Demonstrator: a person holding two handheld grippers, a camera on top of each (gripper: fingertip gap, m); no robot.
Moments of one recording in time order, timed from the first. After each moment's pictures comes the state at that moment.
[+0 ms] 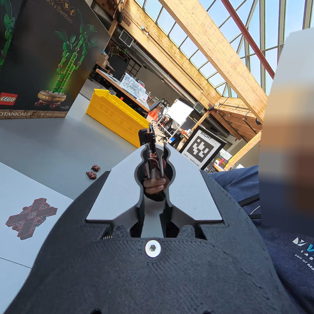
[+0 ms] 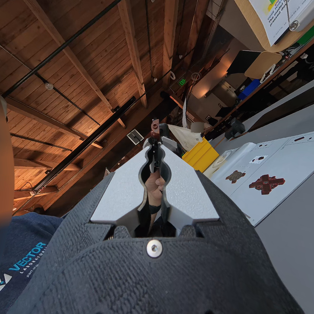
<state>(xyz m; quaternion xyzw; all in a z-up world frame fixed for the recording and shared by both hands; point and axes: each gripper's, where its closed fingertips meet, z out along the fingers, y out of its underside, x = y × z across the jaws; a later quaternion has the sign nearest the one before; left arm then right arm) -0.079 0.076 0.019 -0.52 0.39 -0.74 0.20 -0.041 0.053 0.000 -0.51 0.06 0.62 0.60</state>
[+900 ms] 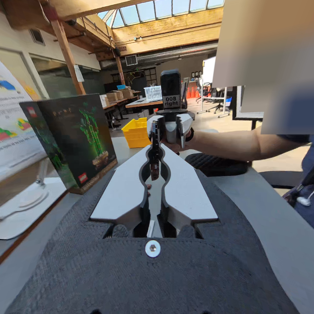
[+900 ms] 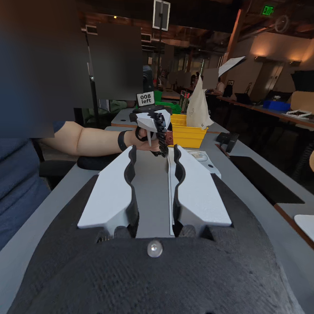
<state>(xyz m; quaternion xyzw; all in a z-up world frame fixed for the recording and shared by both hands) -0.103 0.046 0.047 -0.35 0.57 -0.55 0.50 -0.072 0.028 0.048 -0.57 -0.40 0.36 0.62</state>
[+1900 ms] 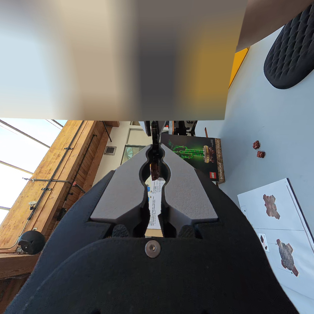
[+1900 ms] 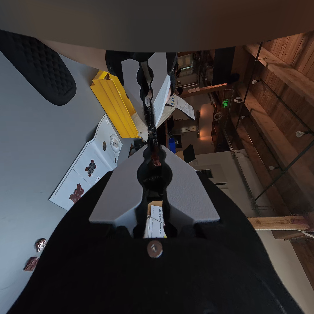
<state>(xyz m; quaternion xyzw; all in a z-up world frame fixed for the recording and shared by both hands) -0.123 -0.036 0.115 -0.02 0.69 0.00 0.72 -0.109 -0.030 0.124 -0.32 -0.67 -0.16 0.65</state>
